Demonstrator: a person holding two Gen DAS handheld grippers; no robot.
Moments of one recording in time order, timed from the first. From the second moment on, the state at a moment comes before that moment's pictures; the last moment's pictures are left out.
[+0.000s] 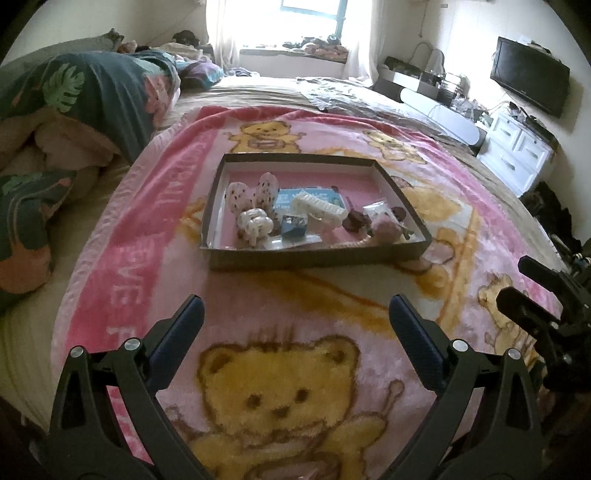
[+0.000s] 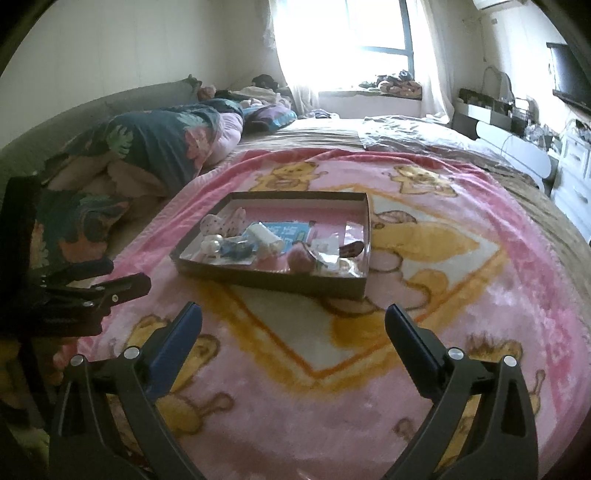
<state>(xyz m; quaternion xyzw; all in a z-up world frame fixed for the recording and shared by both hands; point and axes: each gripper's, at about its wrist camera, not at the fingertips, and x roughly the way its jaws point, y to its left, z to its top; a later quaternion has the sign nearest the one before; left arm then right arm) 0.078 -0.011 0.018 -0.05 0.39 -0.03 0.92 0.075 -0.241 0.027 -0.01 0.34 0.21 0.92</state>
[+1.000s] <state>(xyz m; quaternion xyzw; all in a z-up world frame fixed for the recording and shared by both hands) 0.072 -0.008 0.020 -0.06 0.40 -0.02 0.92 0.067 -0.246 0.030 -0.01 0.33 0.21 0.92</state>
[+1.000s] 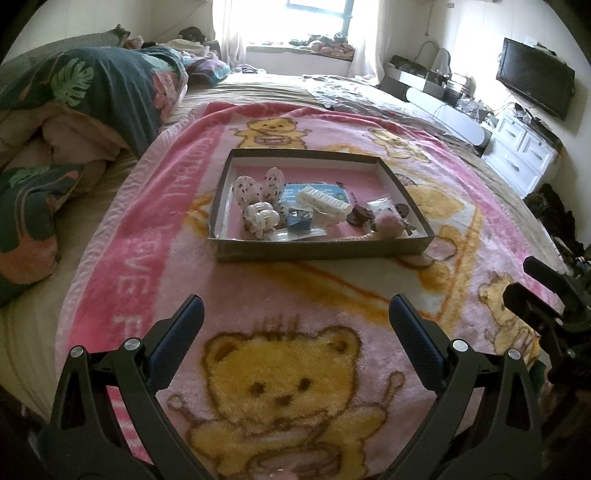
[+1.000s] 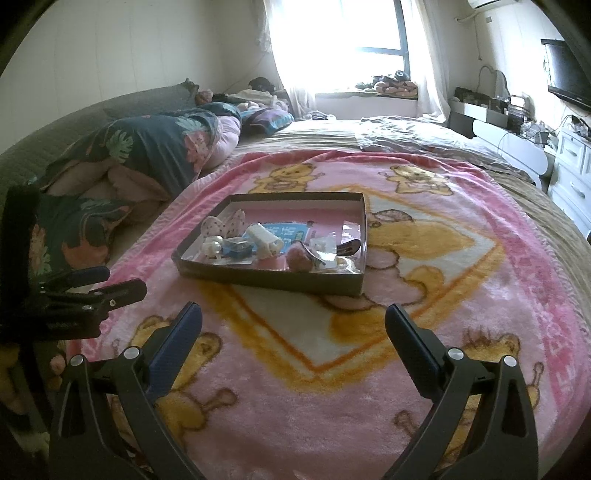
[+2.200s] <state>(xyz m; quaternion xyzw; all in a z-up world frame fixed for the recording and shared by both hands) 0.072 -0.010 0.021 -0.06 0.40 -0.02 0.91 0.070 -0.246 0.027 -0.01 0.34 0.21 0.92</state>
